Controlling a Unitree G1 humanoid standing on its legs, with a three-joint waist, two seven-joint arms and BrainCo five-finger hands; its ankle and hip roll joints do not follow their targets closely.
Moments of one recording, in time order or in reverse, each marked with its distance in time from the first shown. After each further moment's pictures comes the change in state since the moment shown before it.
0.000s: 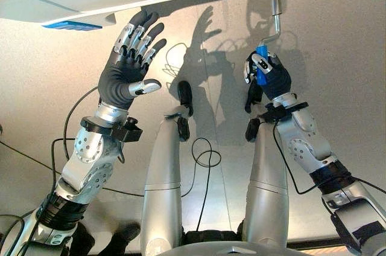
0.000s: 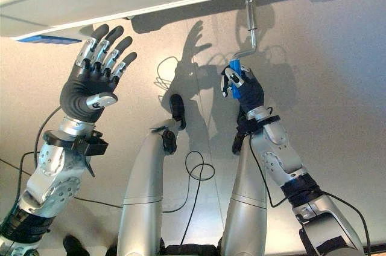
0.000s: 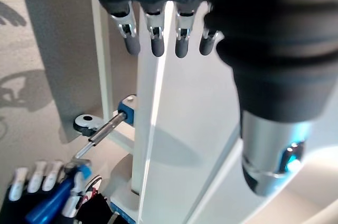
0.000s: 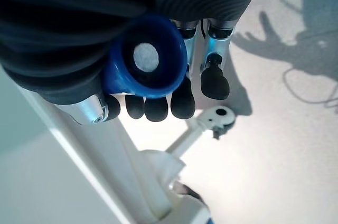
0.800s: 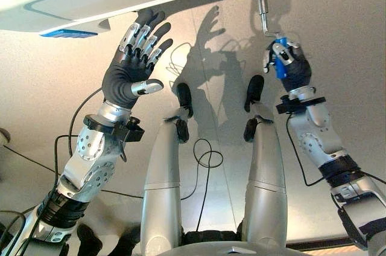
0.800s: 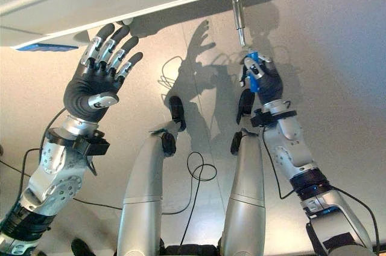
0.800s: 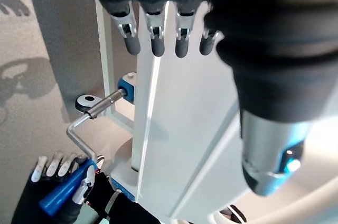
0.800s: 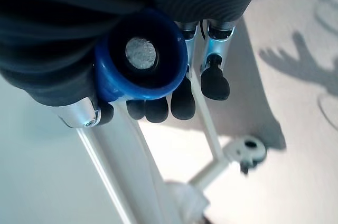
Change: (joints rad) left arm -0.030 0.009 -0.029 -0.002 -0.032 -0.002 -0.019; right arm -0.071 -0.119 -0.058 0.217 -0.071 -0.181 -0.054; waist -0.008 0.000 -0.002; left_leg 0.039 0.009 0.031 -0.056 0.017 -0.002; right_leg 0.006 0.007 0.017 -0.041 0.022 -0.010
